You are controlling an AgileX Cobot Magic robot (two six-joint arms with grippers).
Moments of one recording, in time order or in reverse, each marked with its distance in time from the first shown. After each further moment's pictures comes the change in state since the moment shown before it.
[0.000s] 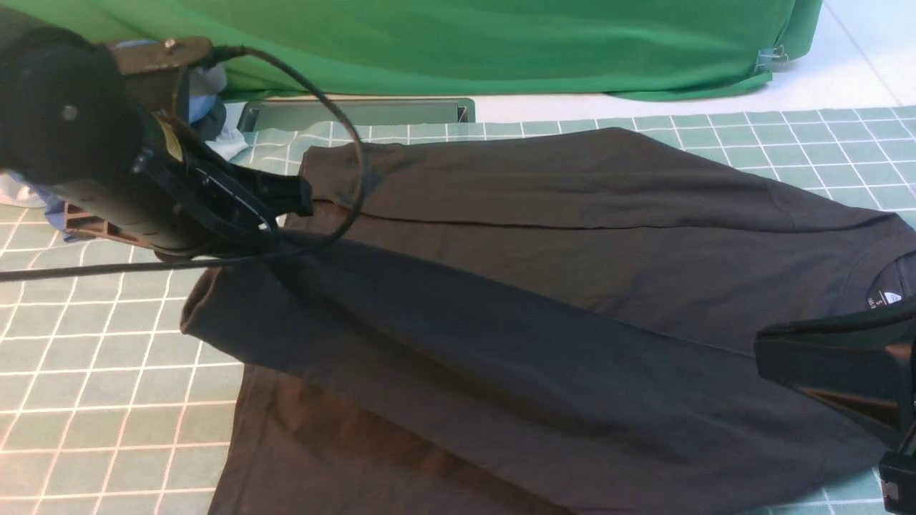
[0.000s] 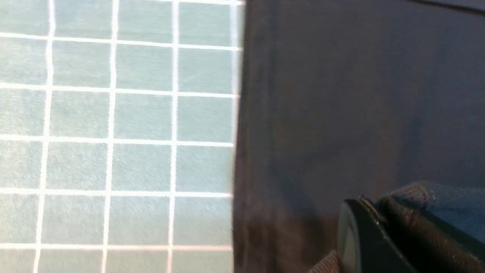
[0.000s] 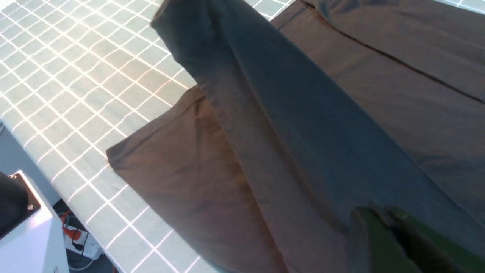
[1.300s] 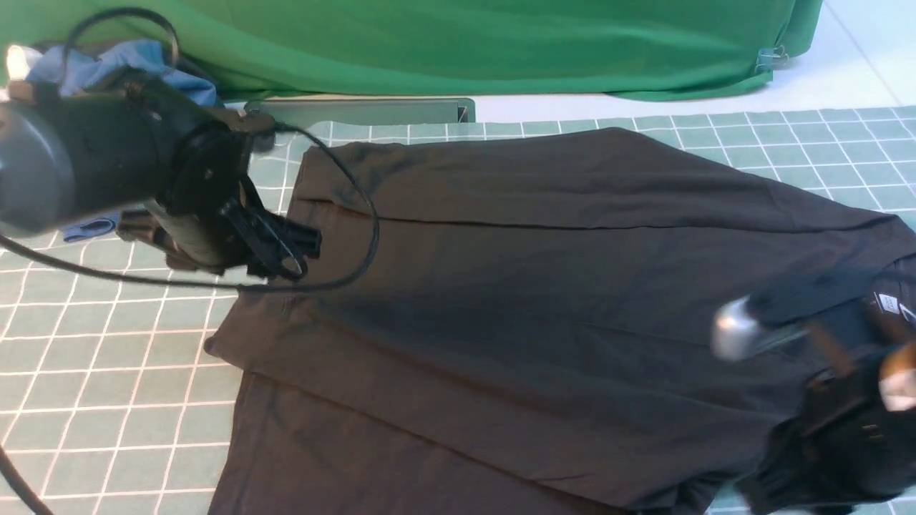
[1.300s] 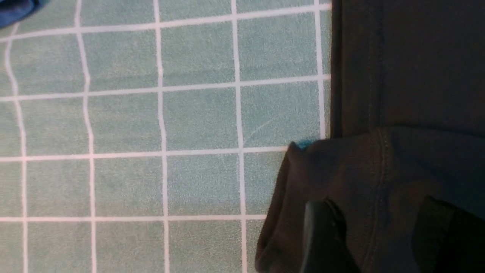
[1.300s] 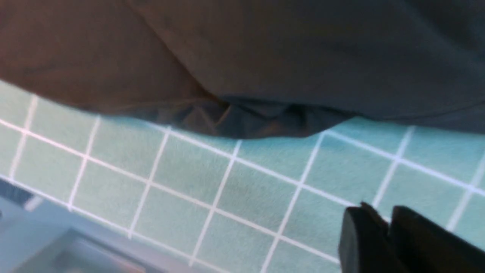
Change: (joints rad) right arm -0.039 0.480 -0.024 -0.255 0.303 0.336; left arm 0.017 0.243 -0.035 0.233 -0.100 -0.051
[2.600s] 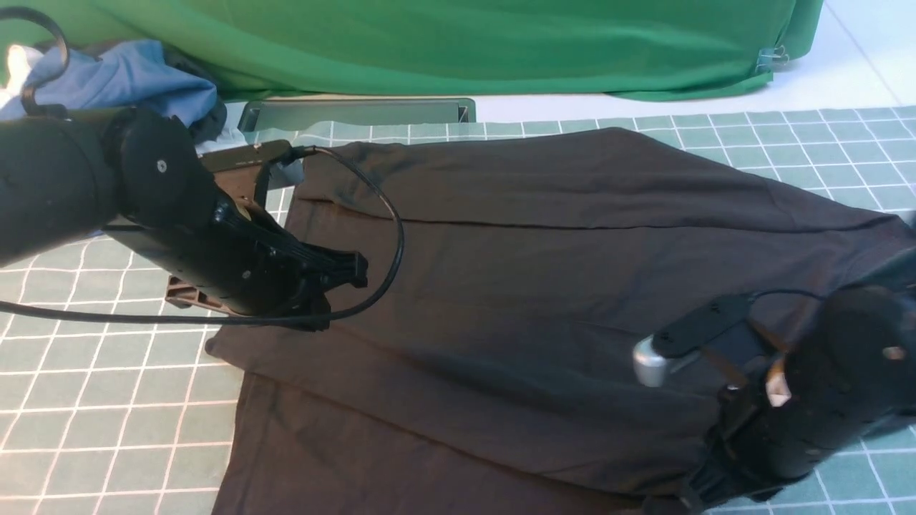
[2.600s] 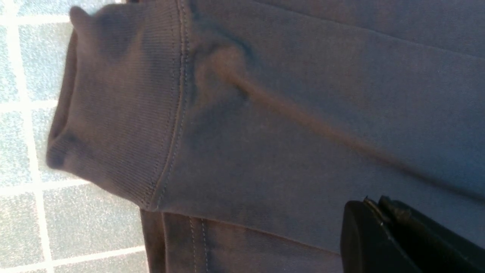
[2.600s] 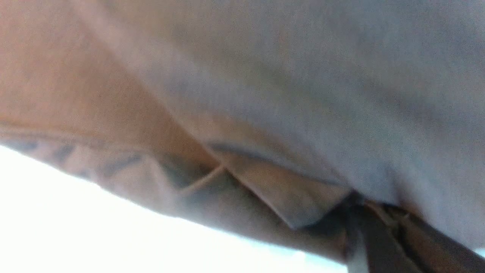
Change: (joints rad) right arm 0.000 0.222 0.005 -0.056 -0.178 -0.123; left arm 0.004 -0.116 0.135 -0.595 -0.025 0.384
